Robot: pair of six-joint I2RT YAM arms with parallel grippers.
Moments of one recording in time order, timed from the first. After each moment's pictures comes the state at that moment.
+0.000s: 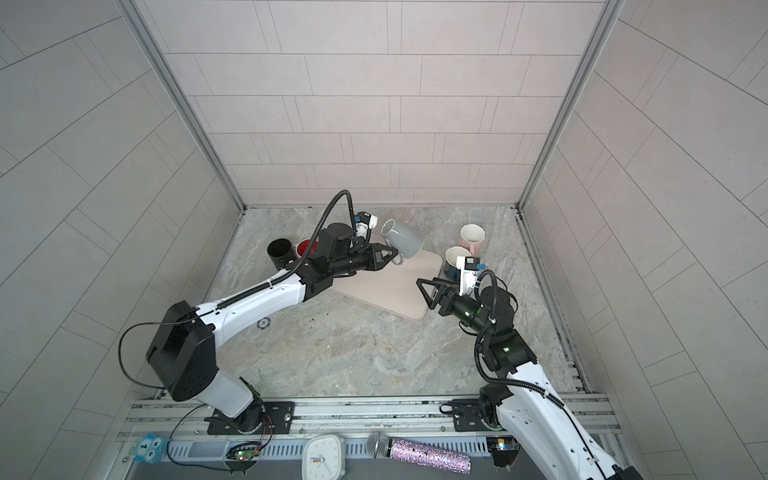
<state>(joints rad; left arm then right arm) -0.69 1.56 1.17 0.07 0.34 -0.67 0.29 0.66 0.43 0.12 -0.43 0.72</state>
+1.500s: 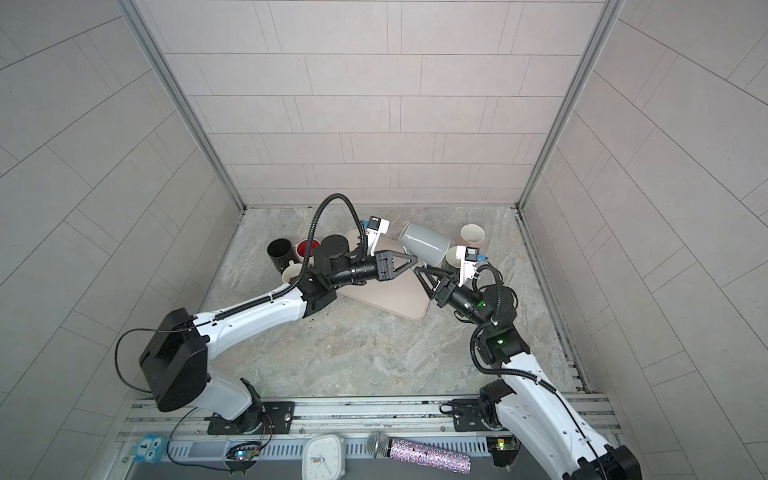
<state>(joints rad) -0.79 1.53 1.08 0.43 0.55 -0.89 0.29 0.74 0.43 0.43 -0.52 0.84</state>
